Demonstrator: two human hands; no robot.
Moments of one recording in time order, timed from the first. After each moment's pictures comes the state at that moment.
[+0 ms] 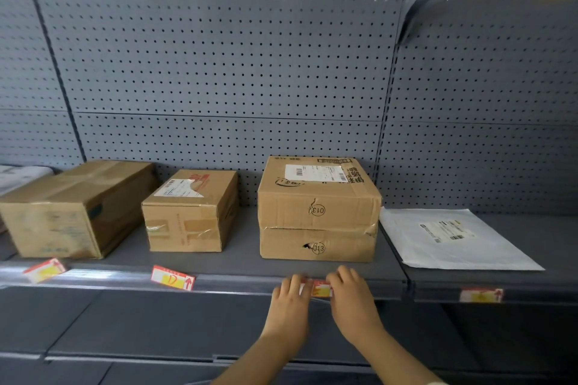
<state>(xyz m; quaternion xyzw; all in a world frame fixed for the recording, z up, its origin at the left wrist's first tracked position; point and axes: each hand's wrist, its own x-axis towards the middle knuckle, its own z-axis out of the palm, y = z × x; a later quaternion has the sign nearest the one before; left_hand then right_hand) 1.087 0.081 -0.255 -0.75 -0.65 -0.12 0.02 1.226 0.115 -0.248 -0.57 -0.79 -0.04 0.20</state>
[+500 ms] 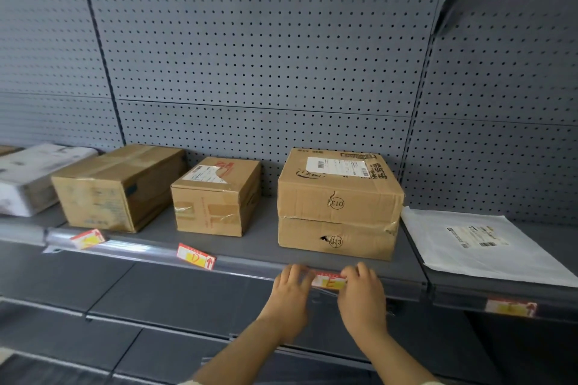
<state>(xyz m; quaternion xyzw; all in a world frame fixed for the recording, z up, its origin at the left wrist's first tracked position) 1.064 0.065 -0.250 -0.75 -0.65 -0.12 -0.01 1.215 0.108 -0.248 -0.61 -0.75 0.00 0.24</state>
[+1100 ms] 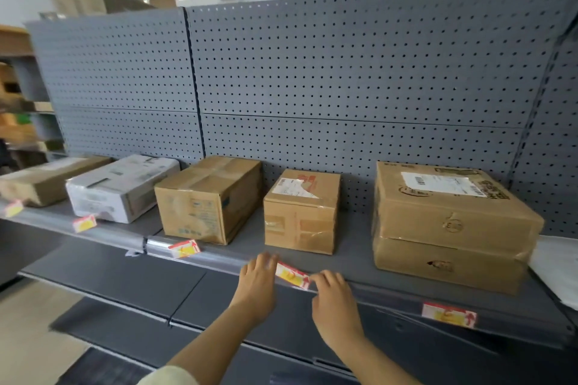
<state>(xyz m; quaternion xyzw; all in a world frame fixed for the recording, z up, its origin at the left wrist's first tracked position) 0.820 0.028 -0.223 -0.62 -0.77 -0.12 0.00 0.981 0.072 -0.247 -0.45 -0.84 0.08 0.28</state>
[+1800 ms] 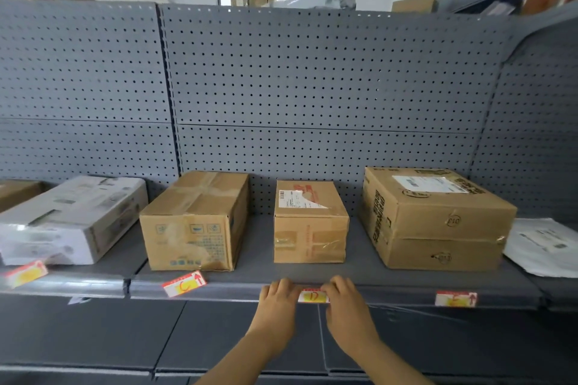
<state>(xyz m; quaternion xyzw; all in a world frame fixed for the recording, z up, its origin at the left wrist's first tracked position) 0.765 0.038 -0.238 -0.77 -0.63 -0.10 0.01 0.927 0.058 -0.240 -0.55 -0.81 0.01 0.21</state>
